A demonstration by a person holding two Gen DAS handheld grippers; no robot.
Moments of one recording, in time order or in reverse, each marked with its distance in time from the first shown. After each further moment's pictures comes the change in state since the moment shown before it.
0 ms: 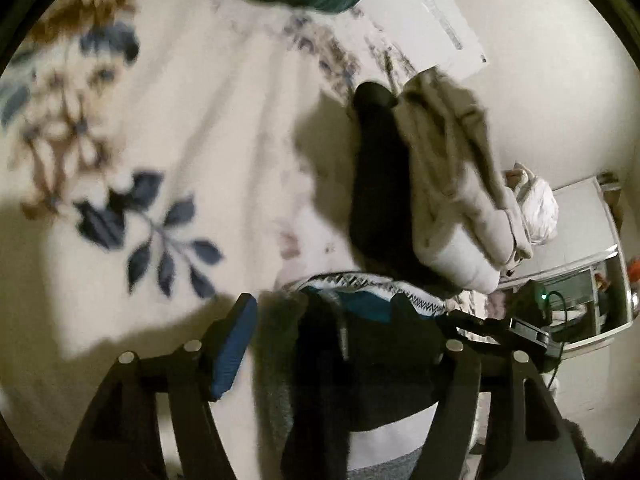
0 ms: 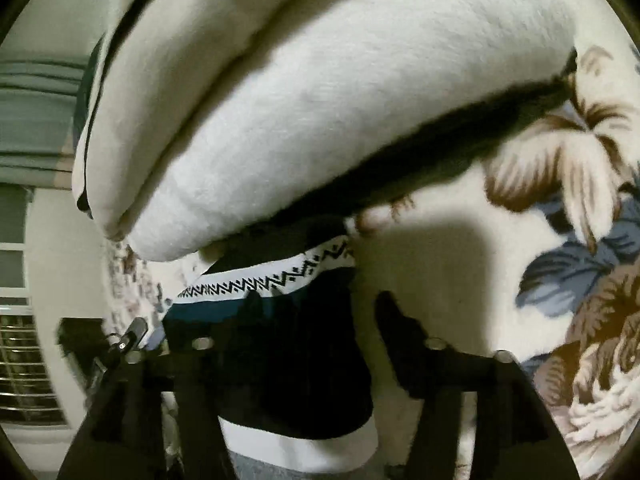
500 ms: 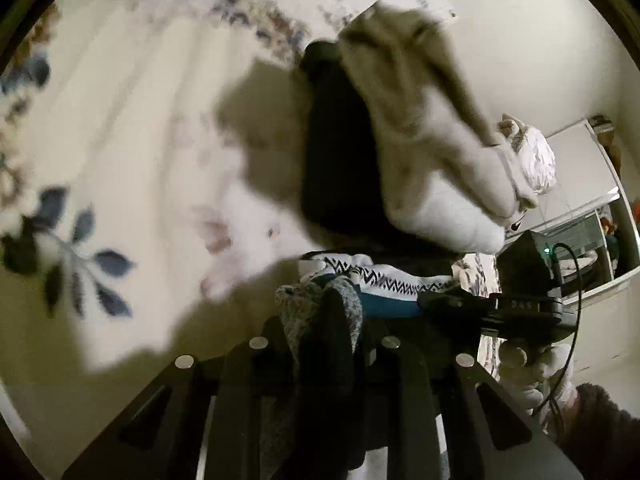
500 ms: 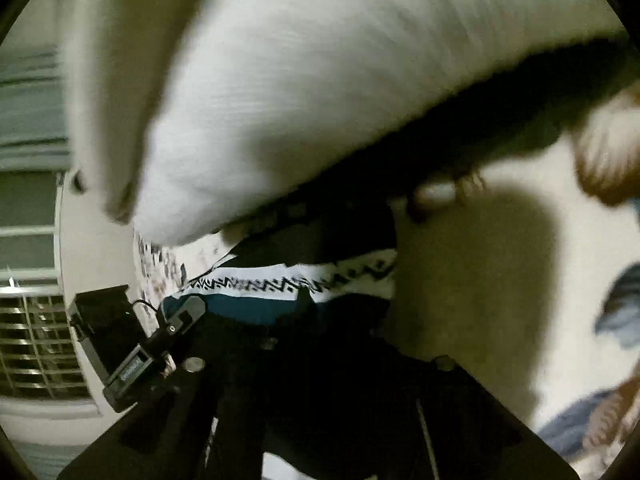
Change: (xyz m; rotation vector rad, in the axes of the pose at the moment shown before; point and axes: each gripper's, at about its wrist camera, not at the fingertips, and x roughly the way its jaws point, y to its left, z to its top) left arm 0.022 -0.056 -0.010 0.199 0.022 0.014; right arm 0.025 0.005 -0.002 -0.062 0.053 0.127
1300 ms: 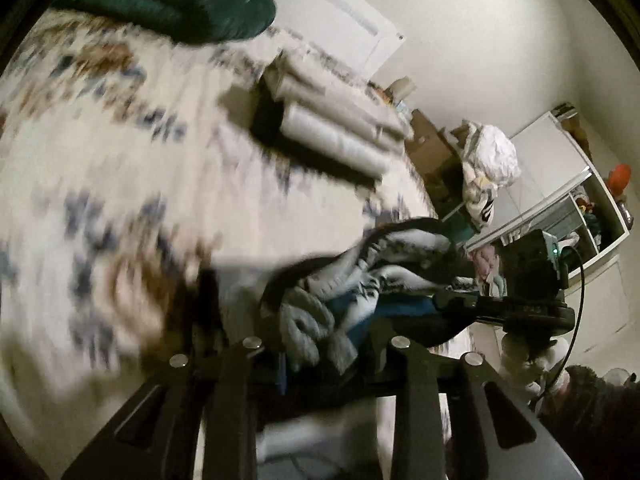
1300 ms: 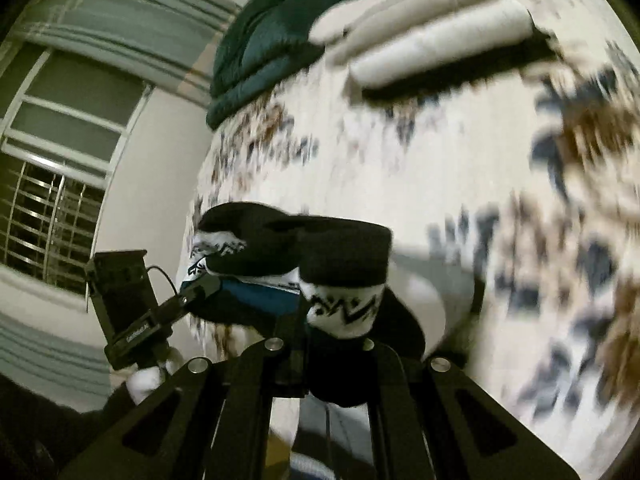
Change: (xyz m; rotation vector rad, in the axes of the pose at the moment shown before) left arm -0.177 -0.090 -0.228 0.040 -0.110 -0.014; right arm -0.141 0.055 -0.273 -0.310 -0.046 0.100
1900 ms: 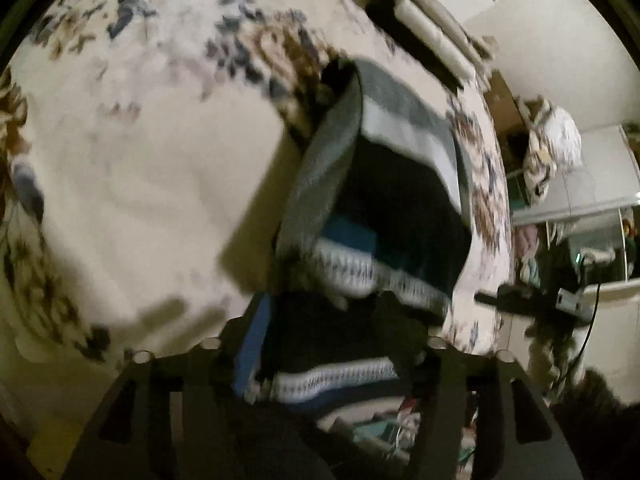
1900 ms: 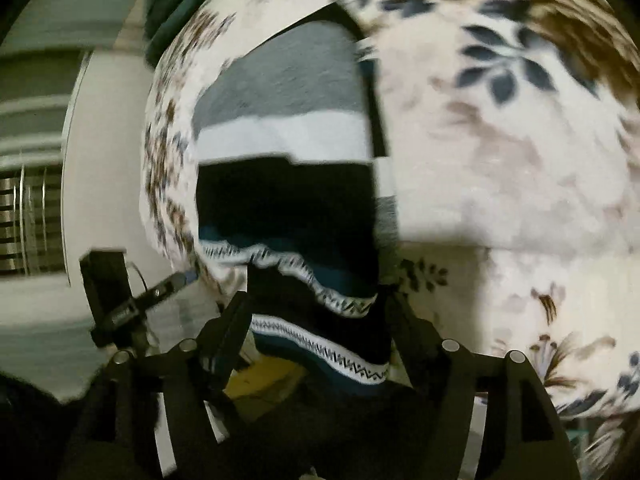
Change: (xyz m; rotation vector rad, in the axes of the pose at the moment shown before) left arm -0.044 0.039 -0.137 -0.231 0.208 0.174; right arm 0.000 -0.068 -0.173 0.227 0.238 -0.102
